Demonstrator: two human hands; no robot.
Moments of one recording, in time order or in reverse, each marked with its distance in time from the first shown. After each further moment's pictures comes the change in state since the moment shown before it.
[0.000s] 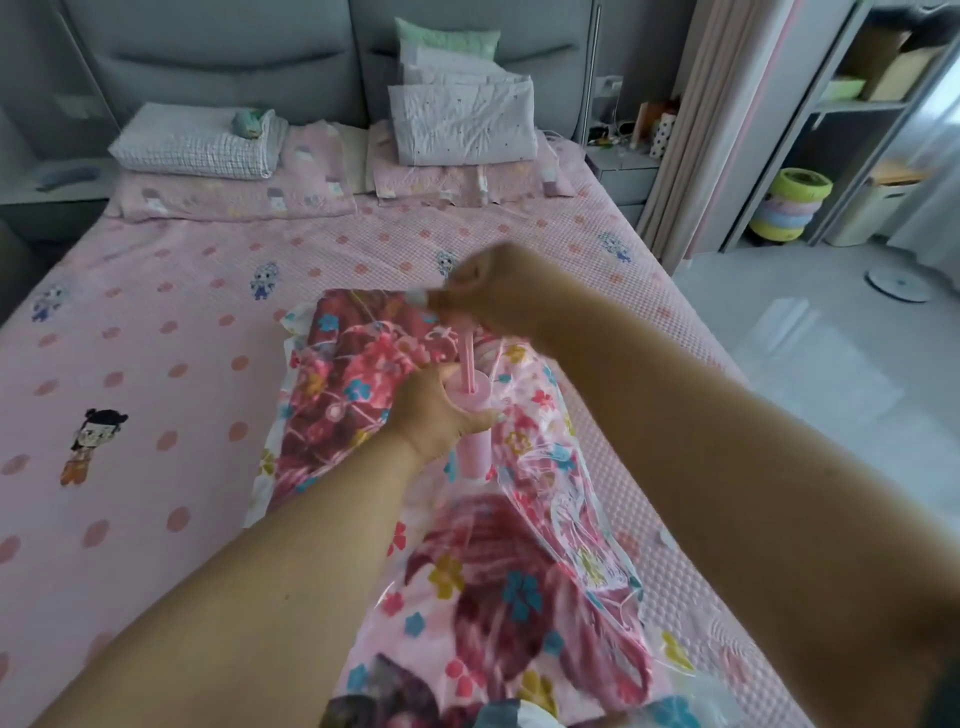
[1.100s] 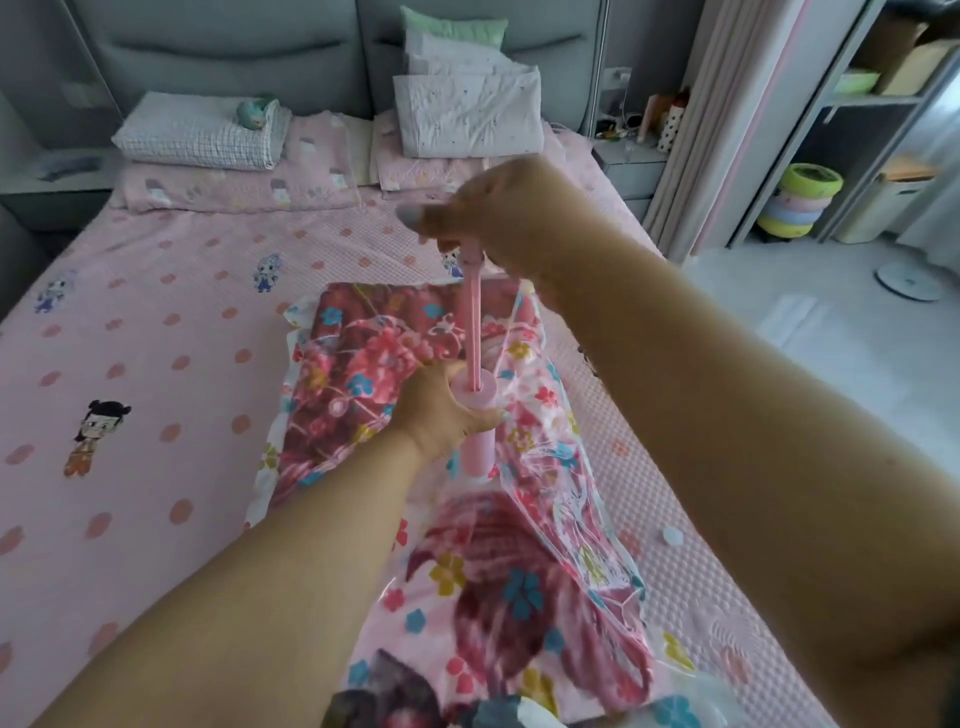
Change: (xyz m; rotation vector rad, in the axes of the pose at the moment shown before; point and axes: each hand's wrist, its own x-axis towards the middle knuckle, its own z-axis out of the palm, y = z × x) left_hand 0.003 -0.002 0.002 0.004 -0.004 -0.012; right_hand -0.004 -0.036 -0.020 -0.070 0.183 -0.101
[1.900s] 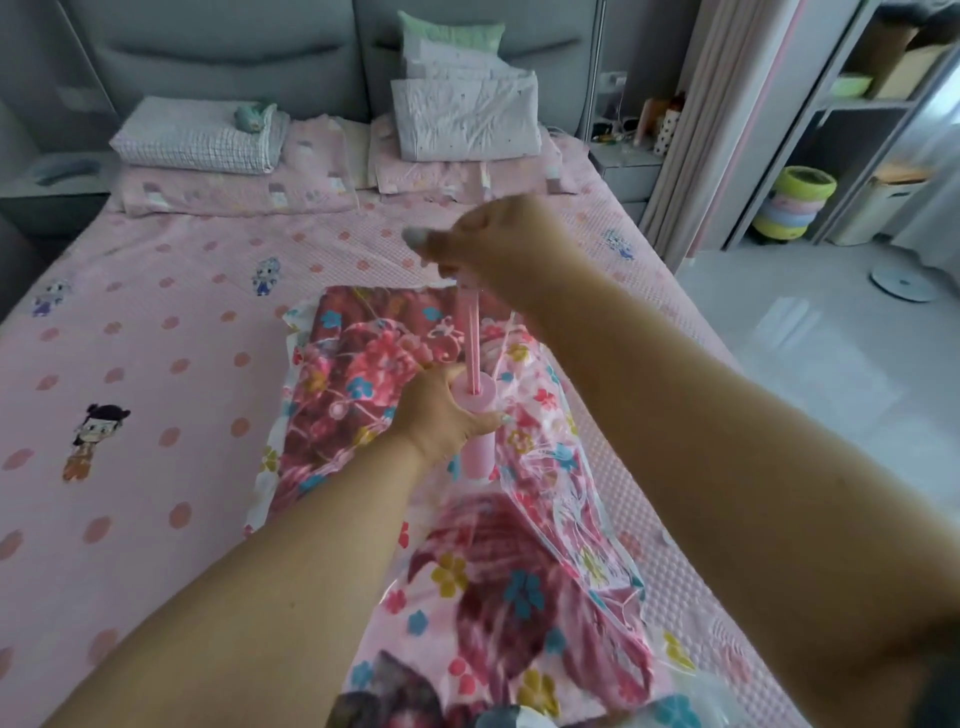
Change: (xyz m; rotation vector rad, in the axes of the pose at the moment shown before) left_hand -0.002 0.001 -0.001 -0.015 0.008 -0.002; right_hand -0.002 0.005 0.015 0.148 0.016 0.062
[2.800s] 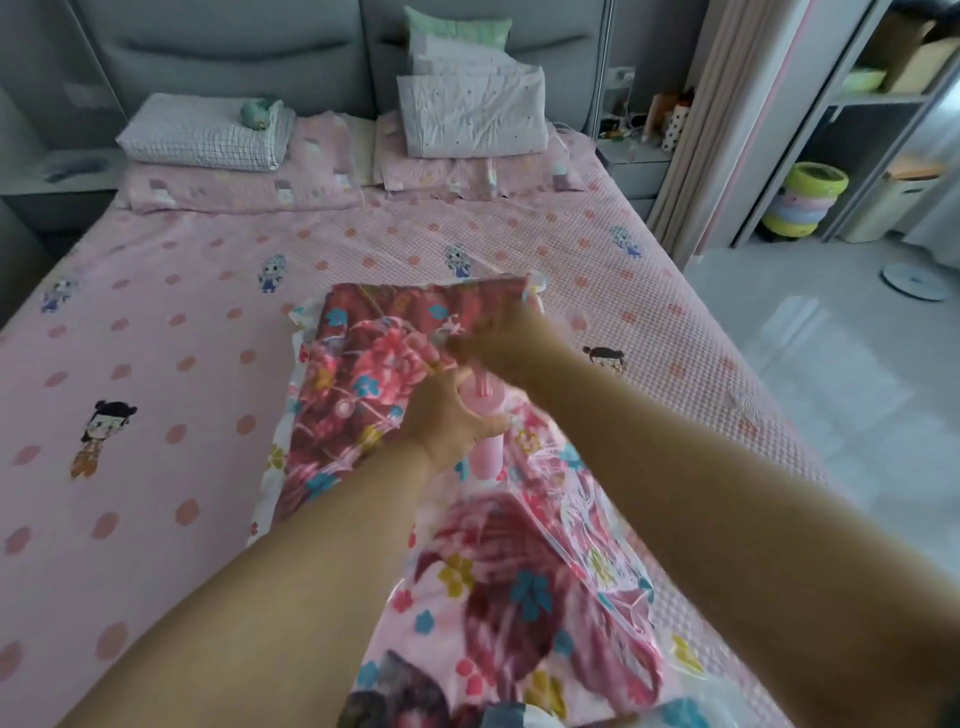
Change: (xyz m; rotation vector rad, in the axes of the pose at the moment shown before) left_hand -0.001 -0.005 0.000 0.026 0.003 0.031; right_hand -0.016 0.051 0.040 0.007 -0.142 0.238
